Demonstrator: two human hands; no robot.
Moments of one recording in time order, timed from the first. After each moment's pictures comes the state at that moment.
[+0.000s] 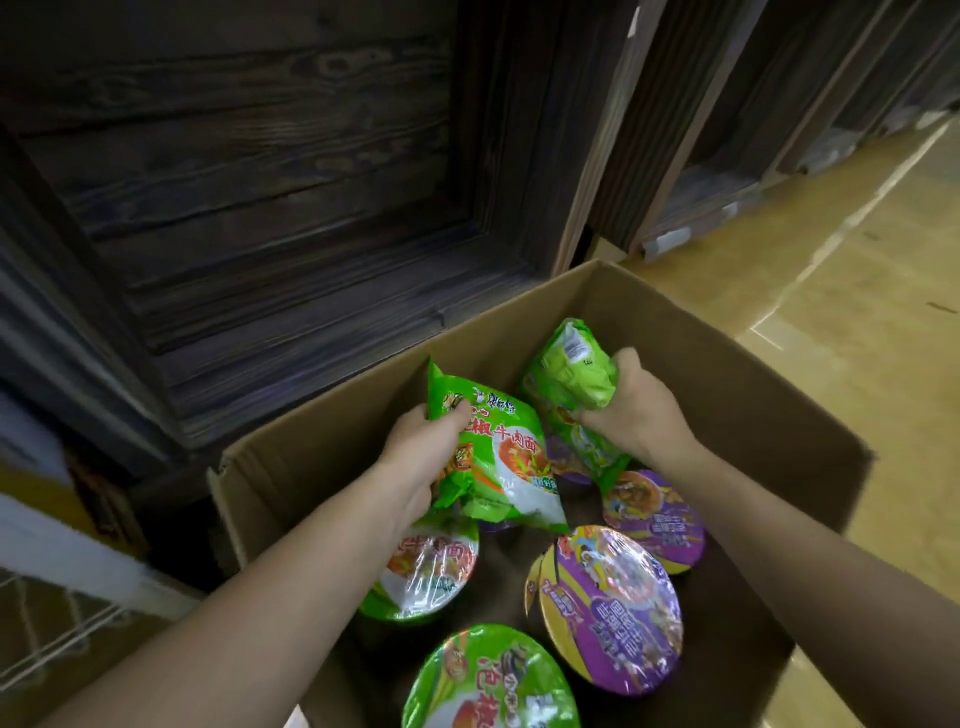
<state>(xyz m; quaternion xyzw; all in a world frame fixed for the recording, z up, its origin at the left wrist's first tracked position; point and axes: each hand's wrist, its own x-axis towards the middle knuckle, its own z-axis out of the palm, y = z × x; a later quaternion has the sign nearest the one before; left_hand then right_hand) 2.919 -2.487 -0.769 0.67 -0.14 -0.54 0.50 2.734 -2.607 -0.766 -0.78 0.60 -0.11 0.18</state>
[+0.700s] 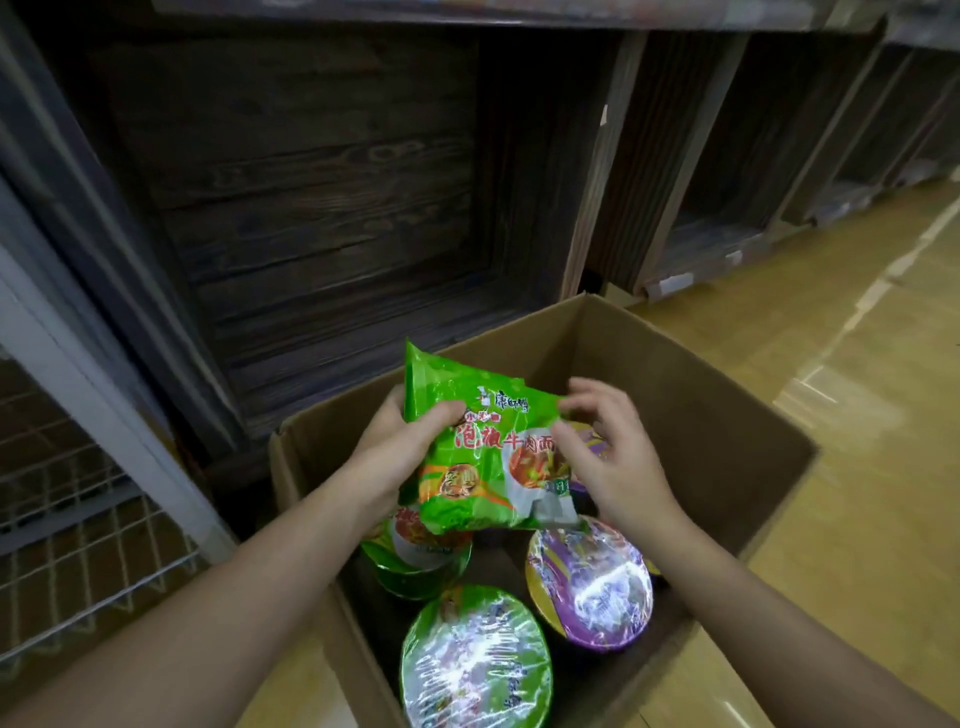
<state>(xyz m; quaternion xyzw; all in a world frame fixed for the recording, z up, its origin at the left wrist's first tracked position) 2.909 -2.415 -0.715 0.63 -0.24 -0.47 0.57 2.707 -2.503 -0.739 -0.77 0.35 -0.38 0.37</state>
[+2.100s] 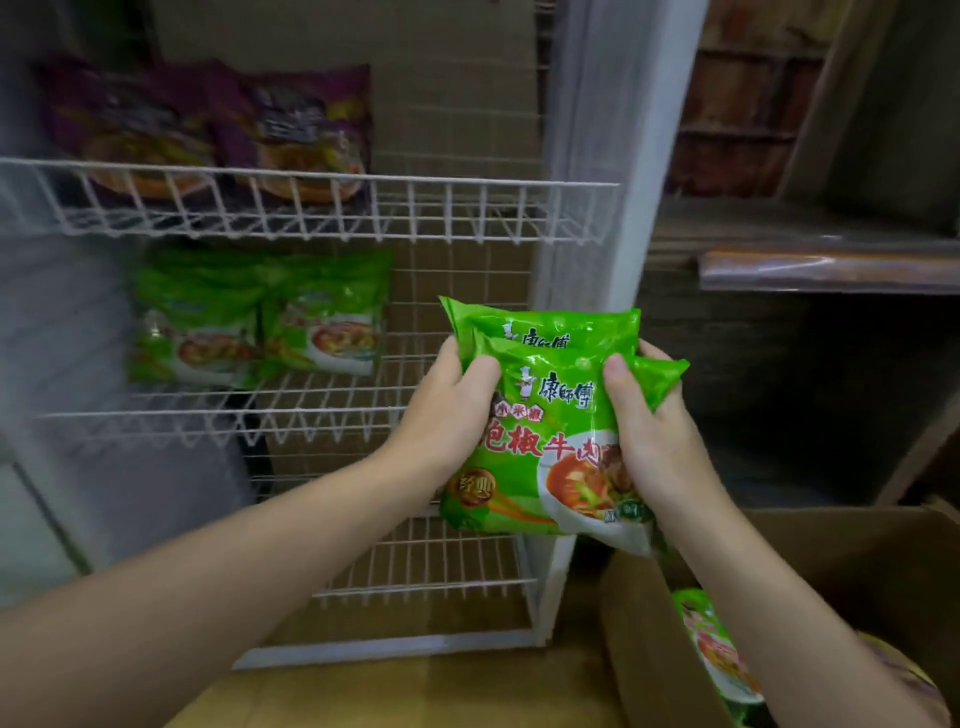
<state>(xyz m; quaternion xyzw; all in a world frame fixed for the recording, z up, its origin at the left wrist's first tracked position) 3.028 -2.117 -0.496 0.72 -0.26 -0.12 0.63 2.936 -2.264 -0.524 -0.74 0.16 -0.34 0.57</state>
